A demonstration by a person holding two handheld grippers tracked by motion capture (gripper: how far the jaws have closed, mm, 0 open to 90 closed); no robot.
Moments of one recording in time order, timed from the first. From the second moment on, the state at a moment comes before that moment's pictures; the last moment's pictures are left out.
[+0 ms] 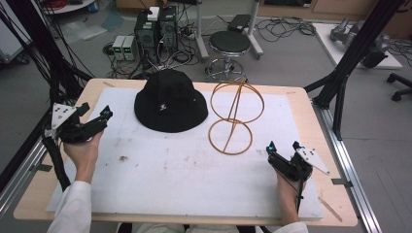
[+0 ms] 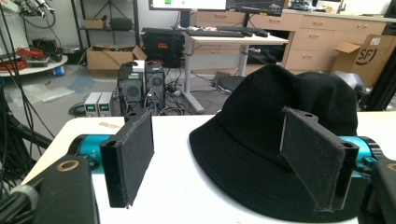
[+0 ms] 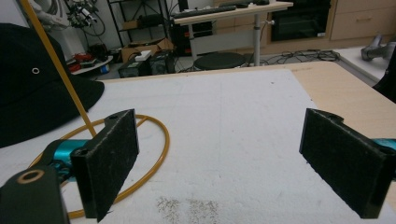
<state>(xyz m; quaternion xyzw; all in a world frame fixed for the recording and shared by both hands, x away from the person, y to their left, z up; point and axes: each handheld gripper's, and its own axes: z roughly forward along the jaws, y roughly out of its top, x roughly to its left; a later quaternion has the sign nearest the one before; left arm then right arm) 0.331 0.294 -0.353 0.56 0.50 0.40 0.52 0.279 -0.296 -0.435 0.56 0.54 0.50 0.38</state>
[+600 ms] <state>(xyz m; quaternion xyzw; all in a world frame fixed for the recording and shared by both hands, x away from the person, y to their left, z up) 0.383 0.270 -0.341 0.61 0.50 0.35 0.51 0.279 -0.296 -0.435 0.56 0.54 0.50 0.38</state>
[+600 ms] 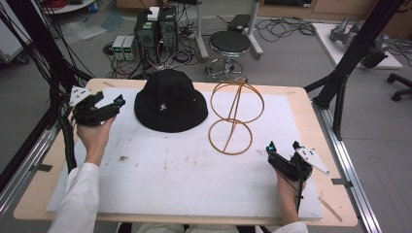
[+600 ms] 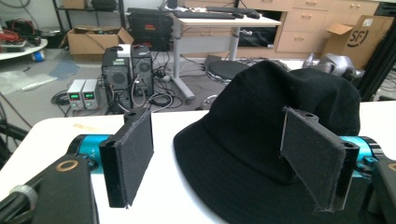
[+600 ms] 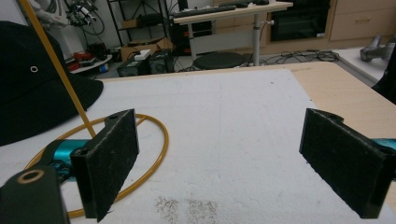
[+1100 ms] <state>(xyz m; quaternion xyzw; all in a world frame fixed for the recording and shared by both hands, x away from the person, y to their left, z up) 0.423 0.236 -0.328 0.63 0.50 0.32 0.50 0.280 -0.296 -0.436 0.55 0.55 0.50 0.38</state>
